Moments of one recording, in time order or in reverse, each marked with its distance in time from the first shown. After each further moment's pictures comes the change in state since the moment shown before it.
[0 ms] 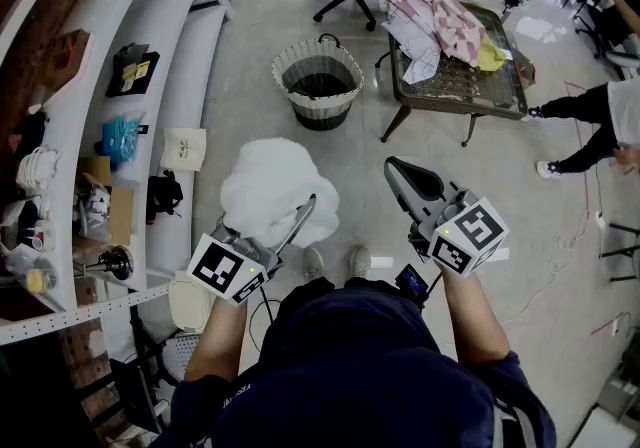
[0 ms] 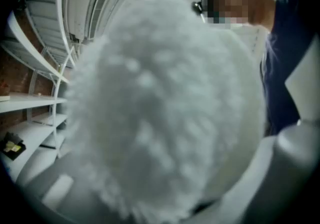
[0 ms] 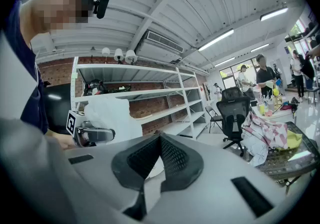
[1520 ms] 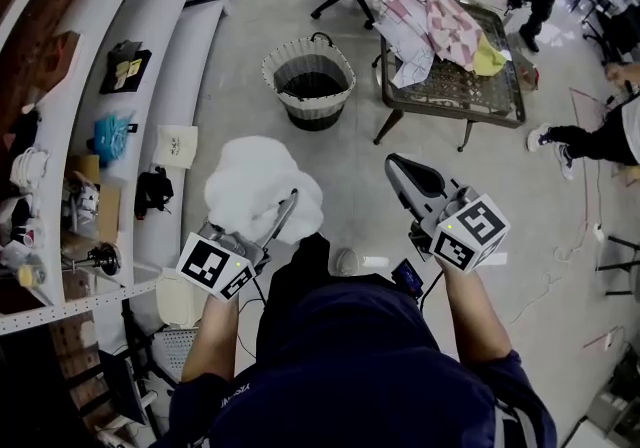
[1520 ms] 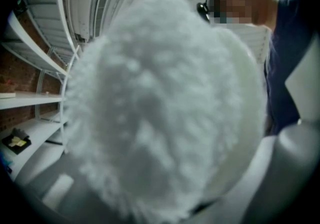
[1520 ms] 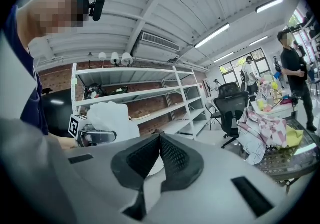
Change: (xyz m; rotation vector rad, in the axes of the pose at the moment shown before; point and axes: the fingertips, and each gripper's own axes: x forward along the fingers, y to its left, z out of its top) left arm 0.058 0.006 -0.018 -0.025 0.035 0.099; right arm -0.025 -0.079 -0.004 0.051 0.013 0.037
